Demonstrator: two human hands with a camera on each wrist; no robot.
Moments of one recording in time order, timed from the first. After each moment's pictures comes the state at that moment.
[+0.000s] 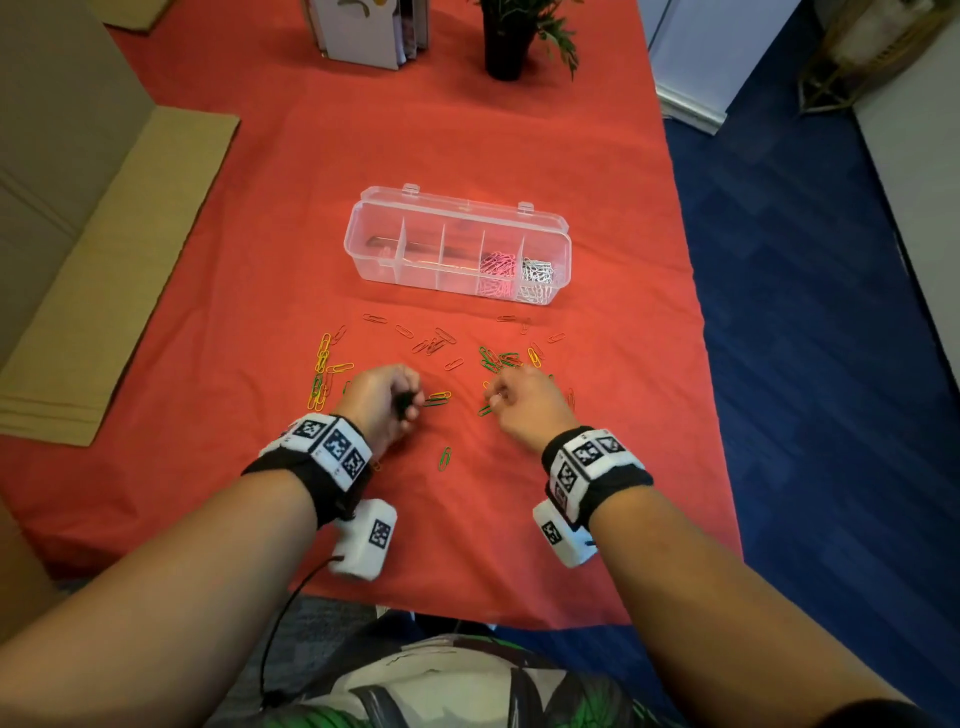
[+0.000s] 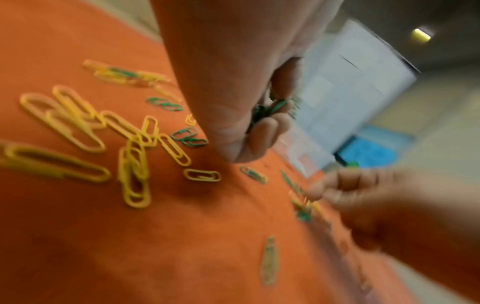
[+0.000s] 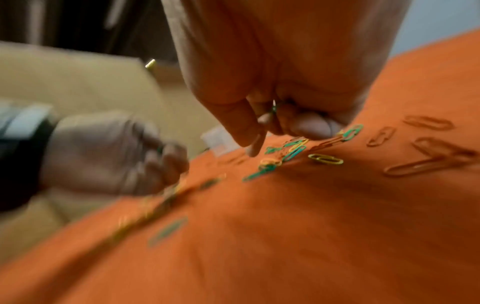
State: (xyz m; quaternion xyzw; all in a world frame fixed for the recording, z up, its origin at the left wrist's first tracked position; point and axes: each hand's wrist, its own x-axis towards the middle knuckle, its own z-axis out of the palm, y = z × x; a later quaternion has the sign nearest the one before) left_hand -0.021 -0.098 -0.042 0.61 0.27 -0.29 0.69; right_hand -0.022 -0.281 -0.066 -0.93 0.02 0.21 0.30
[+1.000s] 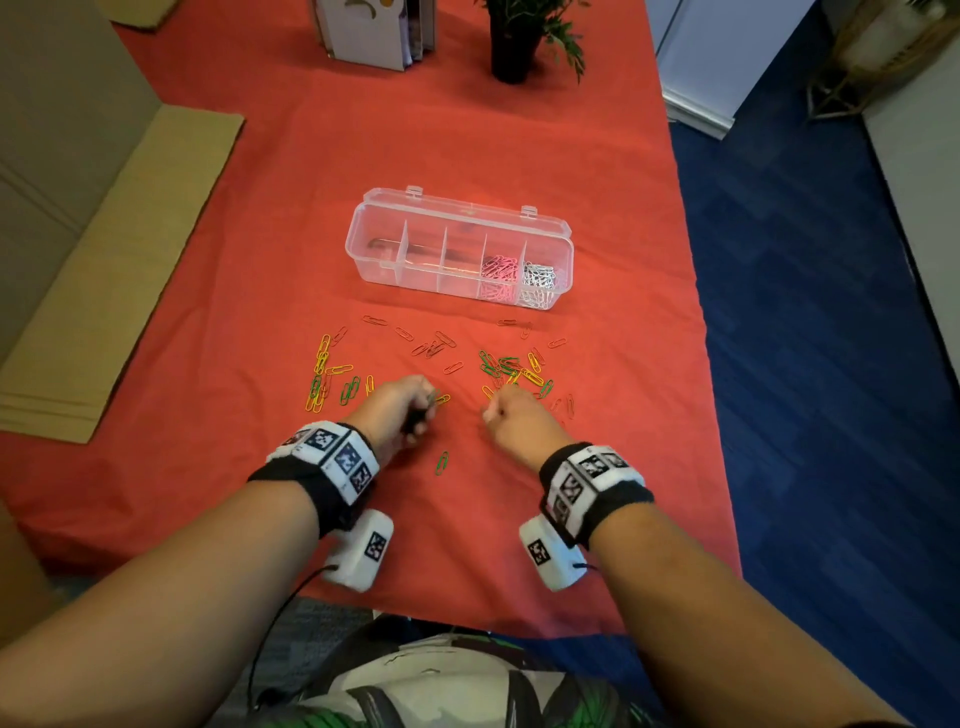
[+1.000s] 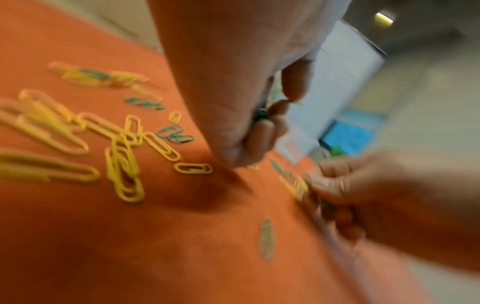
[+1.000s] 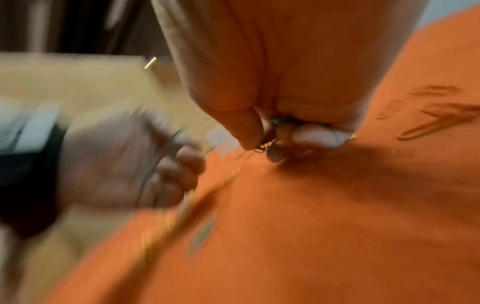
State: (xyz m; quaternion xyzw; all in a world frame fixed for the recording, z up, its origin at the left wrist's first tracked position) left_hand -0.027 -0.109 -0.041 0.66 0.20 -0.32 0.65; right_hand -0.030 -0.277 -0.069 -0.91 0.03 0.27 0.33
